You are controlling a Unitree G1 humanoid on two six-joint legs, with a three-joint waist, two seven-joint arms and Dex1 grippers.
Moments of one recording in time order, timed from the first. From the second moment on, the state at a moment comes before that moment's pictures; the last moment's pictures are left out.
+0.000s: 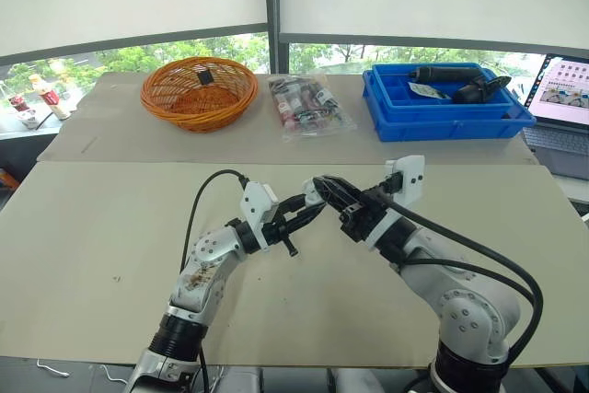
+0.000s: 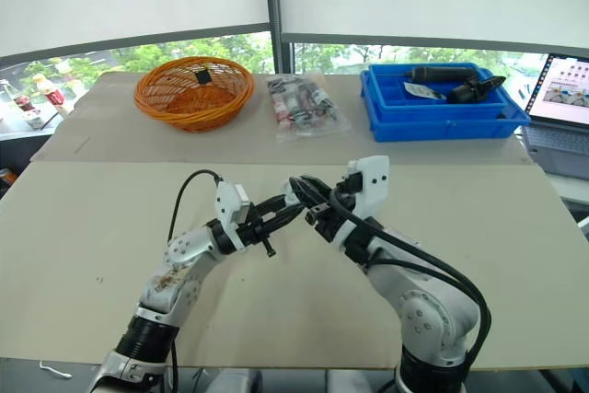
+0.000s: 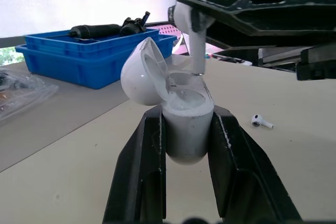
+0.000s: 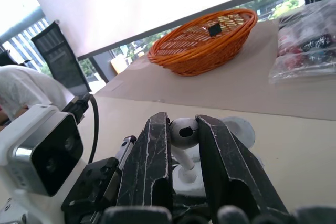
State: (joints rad) left arm -0.33 0.23 -0.16 -0.05 -0.34 0.07 -0.79; right arm -0.28 -0.06 -0.08 -0.72 0.63 0.95 0.21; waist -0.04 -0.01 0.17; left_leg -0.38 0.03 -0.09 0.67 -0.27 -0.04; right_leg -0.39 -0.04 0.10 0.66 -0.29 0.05
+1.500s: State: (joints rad) left arm -0.29 0.29 -0.15 -0.02 -0.29 0.00 -0.81; right arm 0.37 -0.58 -0.52 -0.90 0.58 0.73 0.44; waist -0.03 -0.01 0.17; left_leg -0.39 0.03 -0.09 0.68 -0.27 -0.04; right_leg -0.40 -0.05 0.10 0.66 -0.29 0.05
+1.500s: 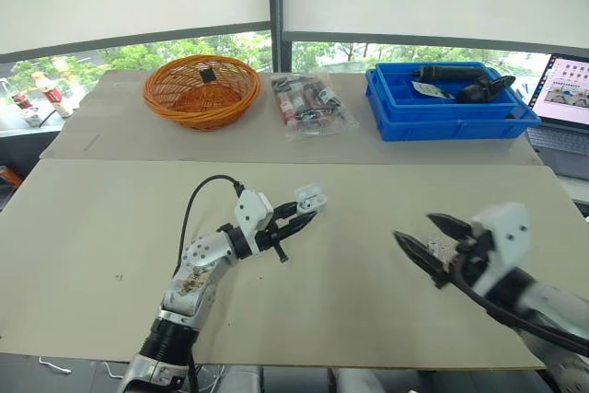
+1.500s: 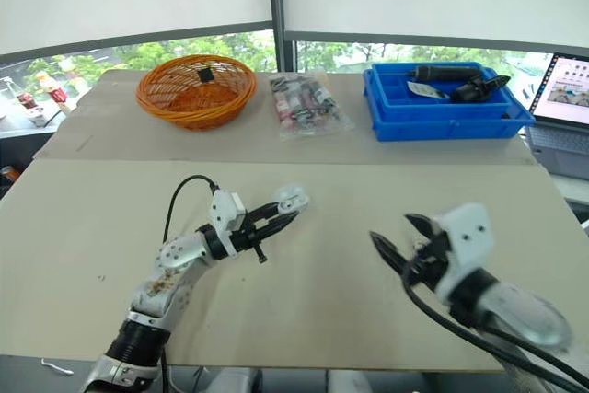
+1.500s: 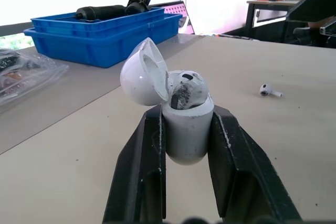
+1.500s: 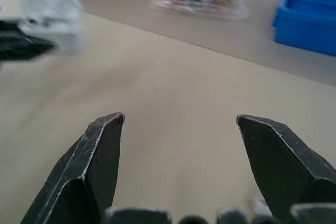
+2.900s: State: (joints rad) left arm -0.26 0.30 -0.16 -0.02 -0.28 -0.02 -0.81; right arm 0.18 -0.37 -0.27 -0.51 0.26 0.66 0.21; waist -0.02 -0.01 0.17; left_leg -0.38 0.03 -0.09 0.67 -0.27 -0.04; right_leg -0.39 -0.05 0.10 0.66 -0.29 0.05
